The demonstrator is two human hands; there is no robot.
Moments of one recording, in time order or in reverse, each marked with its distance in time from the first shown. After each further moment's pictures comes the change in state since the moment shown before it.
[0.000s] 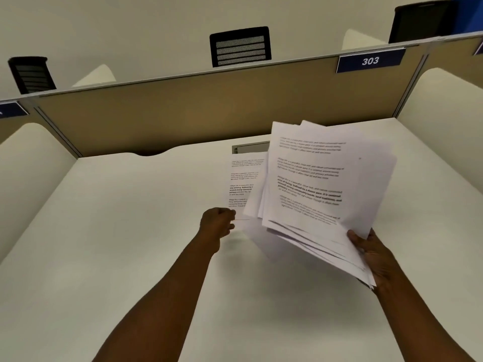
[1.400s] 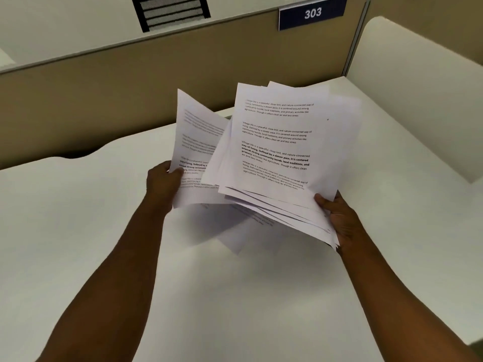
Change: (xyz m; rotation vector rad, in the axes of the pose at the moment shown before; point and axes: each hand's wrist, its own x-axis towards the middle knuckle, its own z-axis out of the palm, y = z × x) left_hand 0.062 0.065 0.024 0.207 0.054 0.309; right_hand 0.026 -0.016 -0.008 0.000 0.155 -0.087
